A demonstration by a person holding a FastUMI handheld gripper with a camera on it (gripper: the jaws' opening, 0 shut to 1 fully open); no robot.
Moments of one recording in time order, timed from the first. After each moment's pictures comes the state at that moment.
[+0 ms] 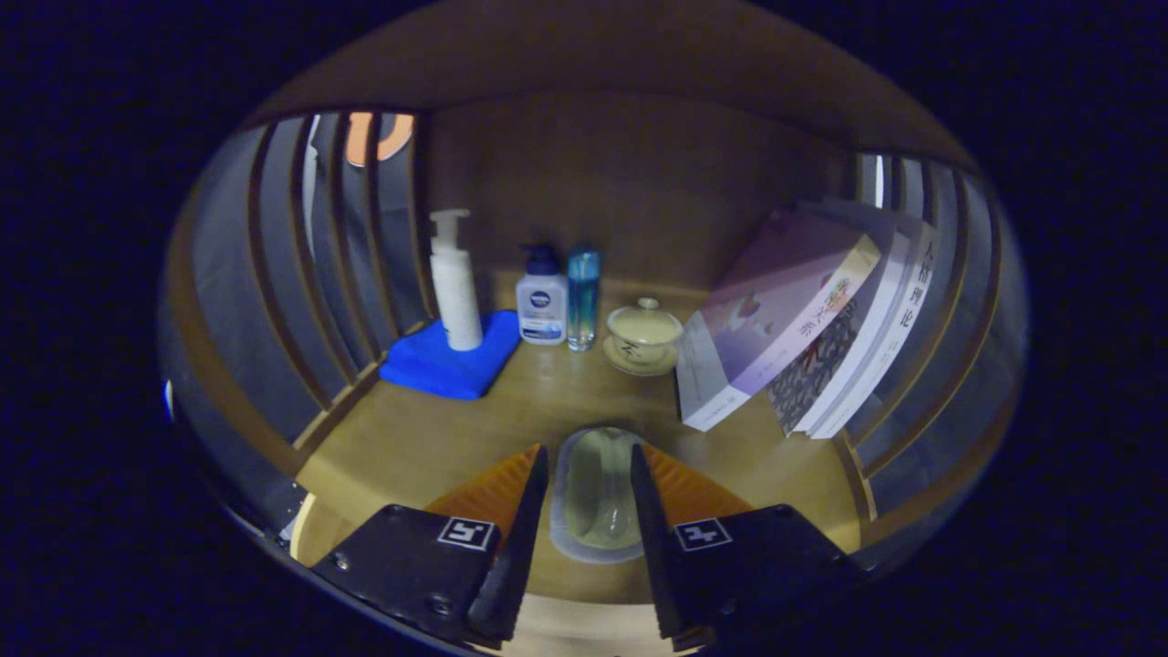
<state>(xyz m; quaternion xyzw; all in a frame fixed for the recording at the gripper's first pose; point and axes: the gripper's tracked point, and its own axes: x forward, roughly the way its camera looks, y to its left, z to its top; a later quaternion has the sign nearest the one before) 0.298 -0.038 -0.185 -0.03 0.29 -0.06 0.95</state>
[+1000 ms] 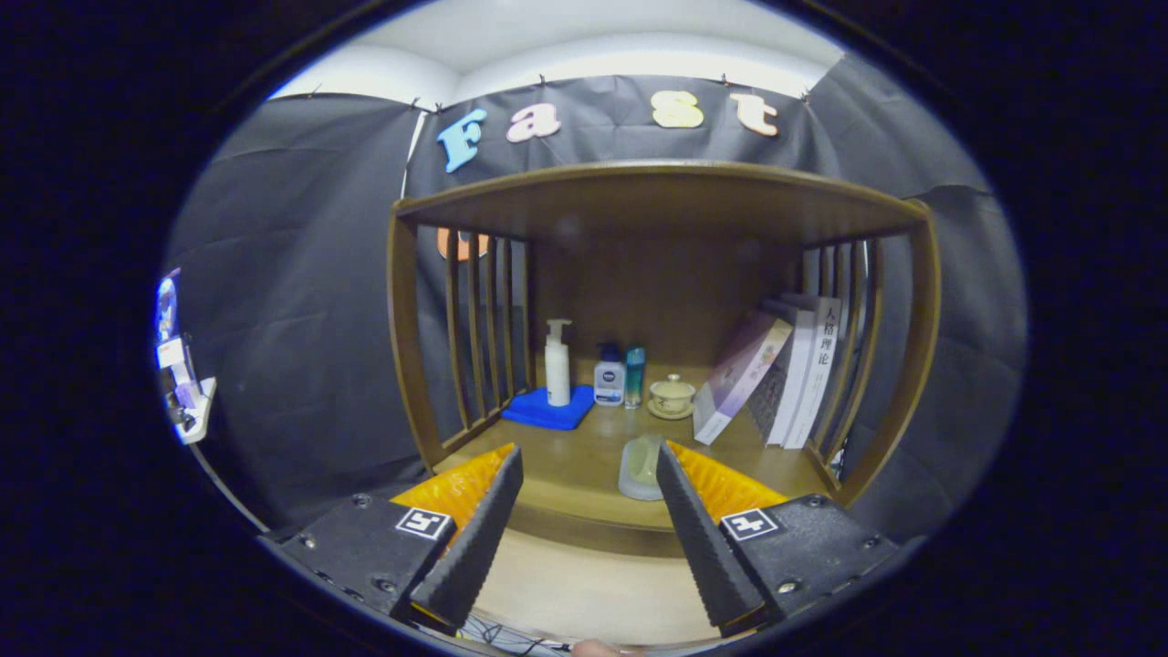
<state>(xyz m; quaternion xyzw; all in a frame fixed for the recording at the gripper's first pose) 0.121 0.017 -0.106 -0.02 0.11 0.01 0.99</state>
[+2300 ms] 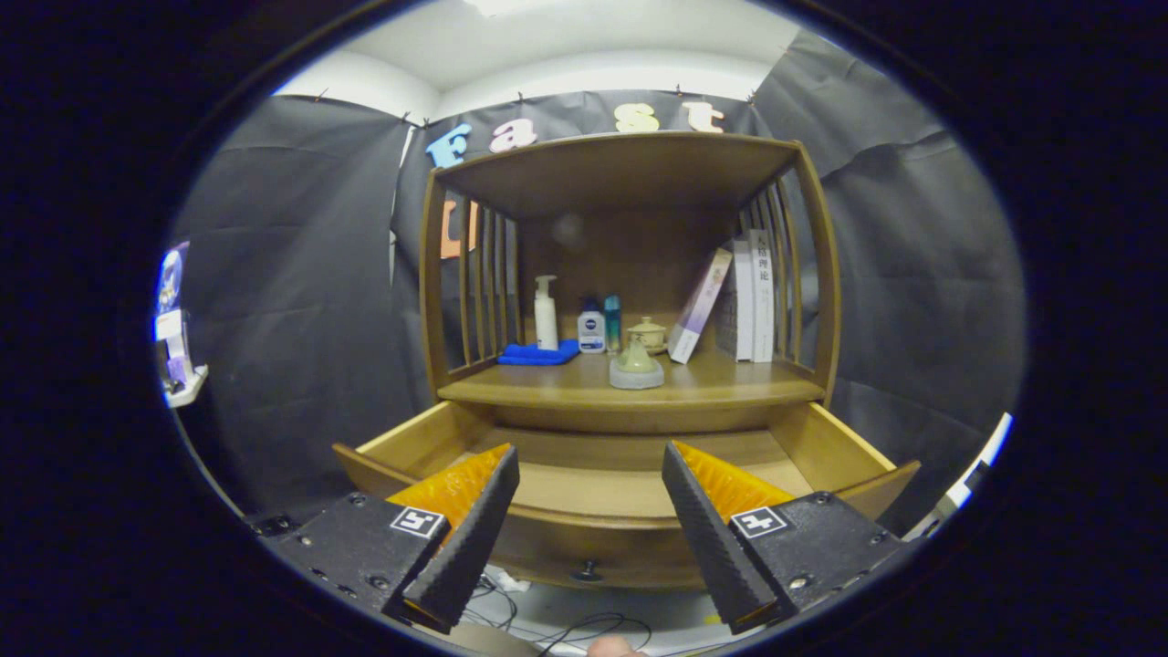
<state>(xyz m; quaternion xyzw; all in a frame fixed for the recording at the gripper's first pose) 0.008 0.021 -0.257 -0.01 0.09 -0.05 0.99</state>
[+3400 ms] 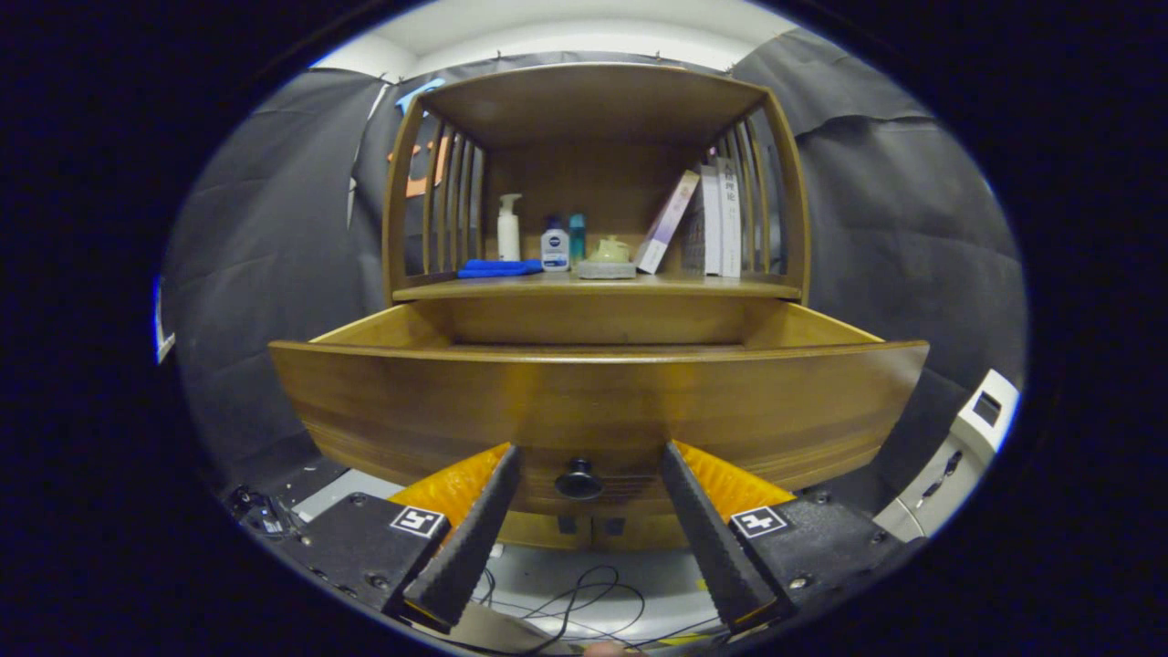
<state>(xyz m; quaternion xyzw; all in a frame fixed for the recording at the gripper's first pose) 0.000 0.023 -0.361 0.00 0.16 -0.13 0.98</state>
